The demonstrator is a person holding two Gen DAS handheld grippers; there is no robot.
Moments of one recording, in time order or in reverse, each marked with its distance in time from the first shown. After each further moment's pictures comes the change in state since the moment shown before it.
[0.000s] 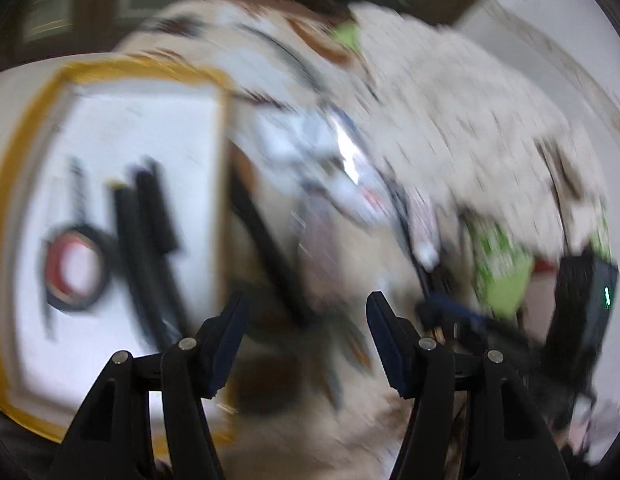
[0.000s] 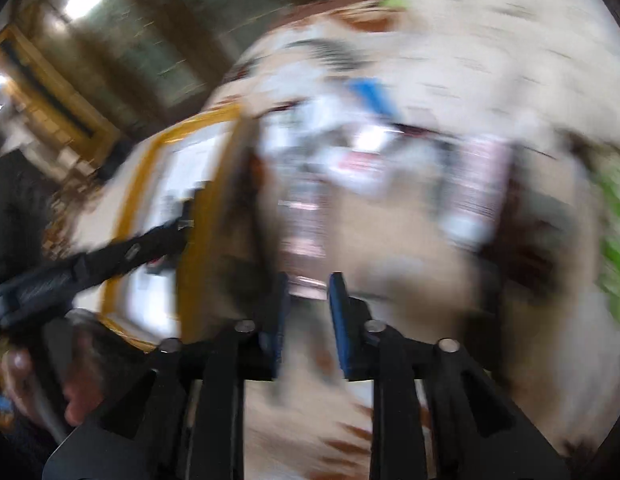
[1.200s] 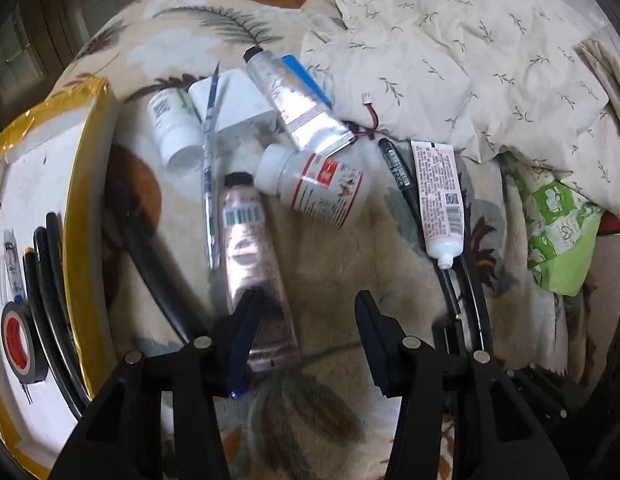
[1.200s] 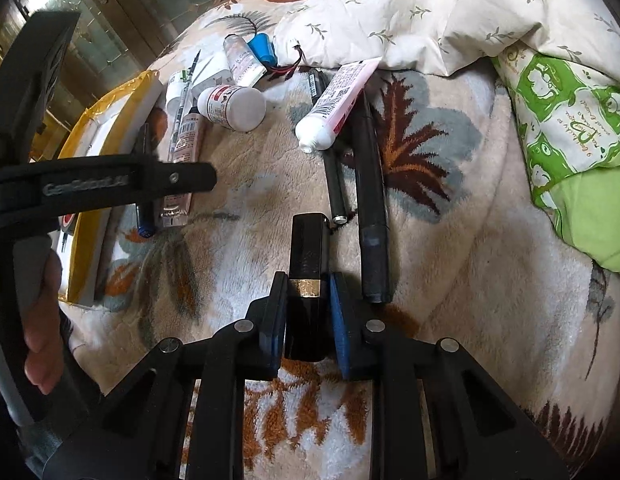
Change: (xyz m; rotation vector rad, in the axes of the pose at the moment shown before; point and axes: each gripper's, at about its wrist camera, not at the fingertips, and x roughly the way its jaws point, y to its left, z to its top) left arm 0.088 -0.069 0.030 0.165 0.112 0.214; right arm 0.016 -0.049 -0.037 0.011 0.049 -0.164
